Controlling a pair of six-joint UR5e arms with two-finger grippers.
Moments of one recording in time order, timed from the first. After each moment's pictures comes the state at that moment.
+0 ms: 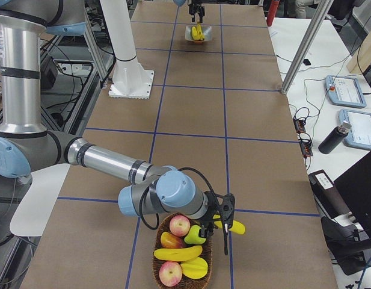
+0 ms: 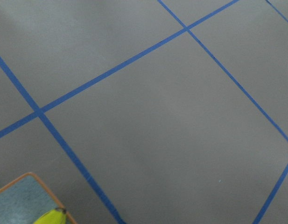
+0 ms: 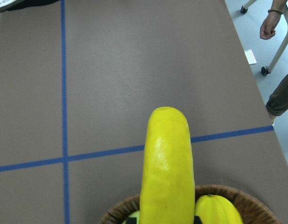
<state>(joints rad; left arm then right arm) -0.97 -1.58 -1.95 -2.51 -2.44 -0.81 1.80 -1.66 1.54 -1.06 2.44 0.30</state>
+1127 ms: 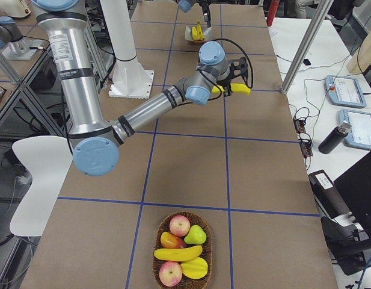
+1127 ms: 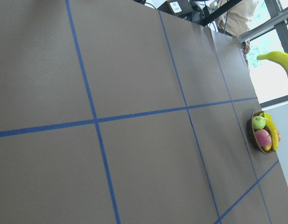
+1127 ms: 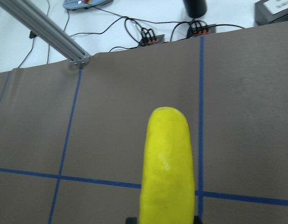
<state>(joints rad) -0.86 -1.97 -1.91 -2.51 -2.20 -1.46 1.09 -1.31 1.95 -0.98 2.25 1.08</state>
